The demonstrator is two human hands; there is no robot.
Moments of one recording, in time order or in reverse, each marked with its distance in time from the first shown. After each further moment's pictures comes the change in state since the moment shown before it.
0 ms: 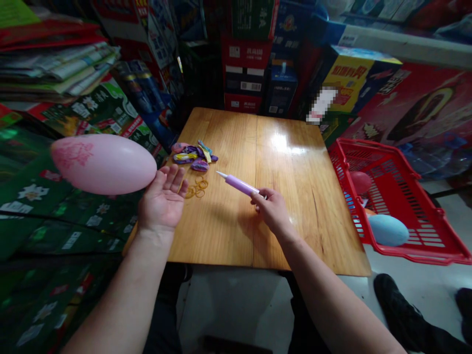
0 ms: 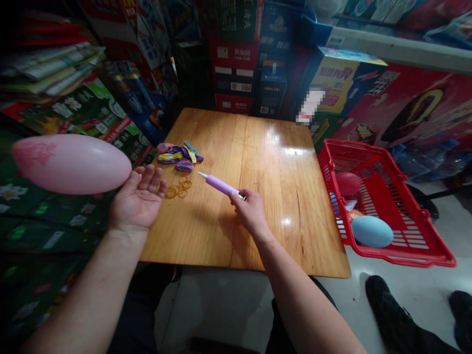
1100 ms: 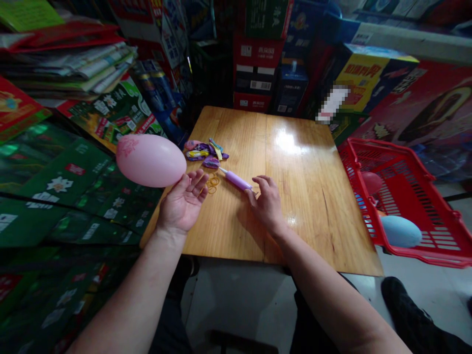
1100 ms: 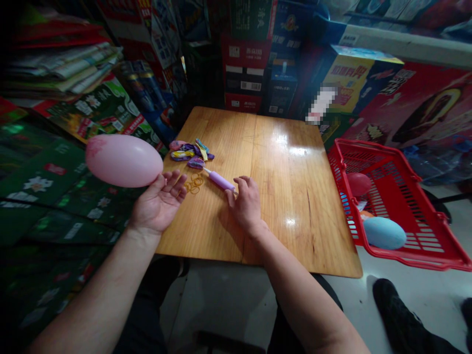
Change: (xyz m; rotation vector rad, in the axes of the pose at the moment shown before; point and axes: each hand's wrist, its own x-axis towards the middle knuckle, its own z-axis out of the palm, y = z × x) left_hand -0.013 0.004 -0.022 0.034 -0.172 -0.174; right_hand 0.006 0.008 0.044 -0.448 0.164 -0.619
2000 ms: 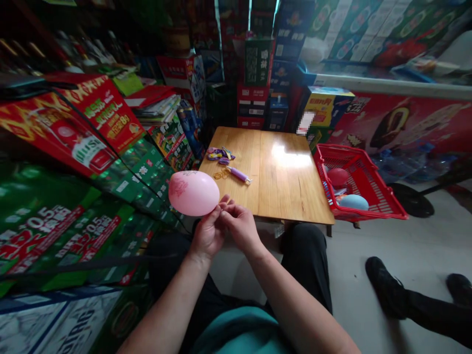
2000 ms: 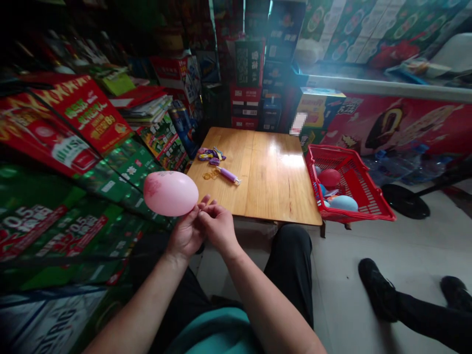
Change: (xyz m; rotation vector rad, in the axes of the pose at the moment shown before) left_hand -0.269 -0.003 0.037 -0.024 -0.057 -0.083; right_hand -0.171 -0.222 -0.074 1.000 -0.197 0.543
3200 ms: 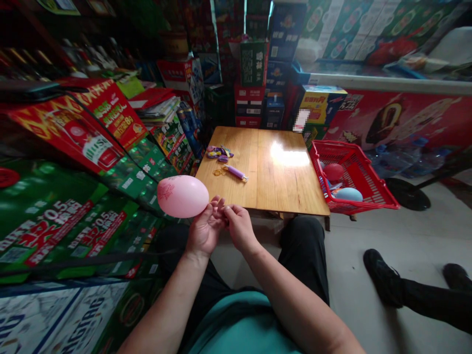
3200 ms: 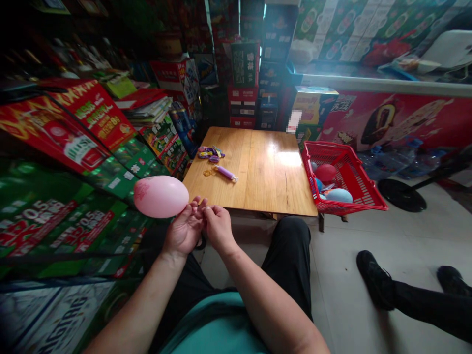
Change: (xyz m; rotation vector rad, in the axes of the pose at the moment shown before) left_hand -0.025 0.001 -0.017 -0.024 0.017 0.064; right_hand -0.027 0.016 0.007 0.211 0.005 0.083
